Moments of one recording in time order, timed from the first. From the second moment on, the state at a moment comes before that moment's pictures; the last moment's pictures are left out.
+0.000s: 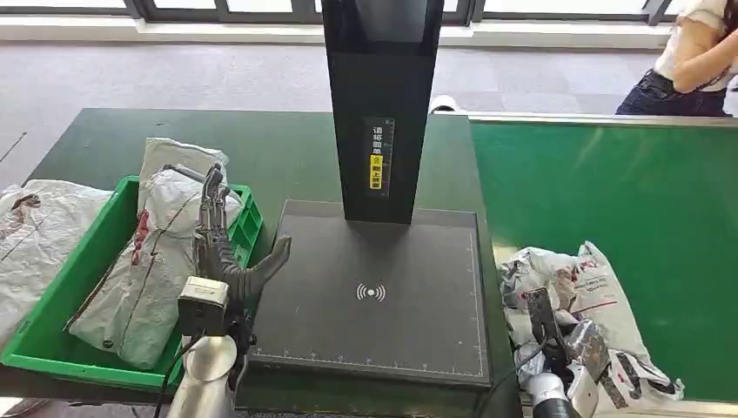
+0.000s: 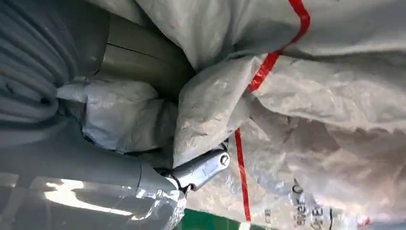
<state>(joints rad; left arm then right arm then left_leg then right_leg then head) -0.11 -0.27 -0.10 -1.50 -0.38 0.31 -0.70 -0.31 0.11 -0.51 -0.55 1.07 -0.65 -0.07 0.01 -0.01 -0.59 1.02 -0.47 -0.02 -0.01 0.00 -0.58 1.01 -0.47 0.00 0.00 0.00</state>
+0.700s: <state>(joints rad) -0.11 -0.27 -0.10 -1.50 -0.41 0.31 -0.70 -0.15 0.32 -0.52 -1.21 0.91 -0.70 -0.57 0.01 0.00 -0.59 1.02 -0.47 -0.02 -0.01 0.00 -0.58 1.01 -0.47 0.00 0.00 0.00</state>
